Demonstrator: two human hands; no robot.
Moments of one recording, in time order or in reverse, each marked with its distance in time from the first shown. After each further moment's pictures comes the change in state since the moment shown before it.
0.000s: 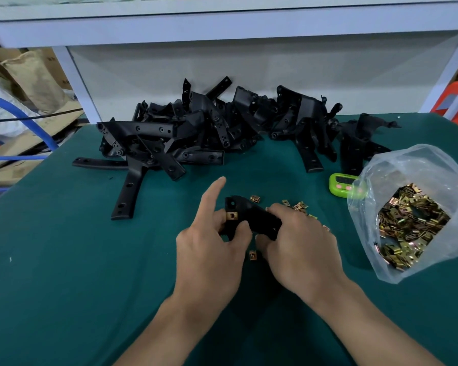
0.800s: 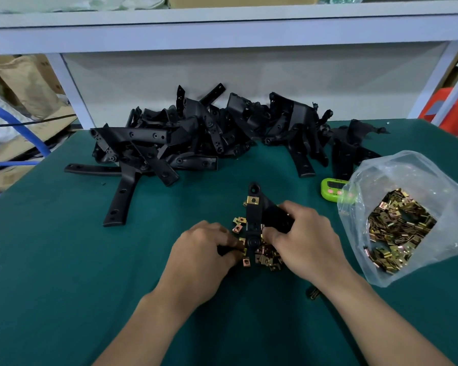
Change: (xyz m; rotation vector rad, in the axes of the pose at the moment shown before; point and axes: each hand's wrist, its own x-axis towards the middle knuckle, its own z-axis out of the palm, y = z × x) left_hand 0.020 -0.034 -0.002 0.249 -0.365 0.115; right_hand 0.018 0.026 -0.009 0.166 -0.057 0.161
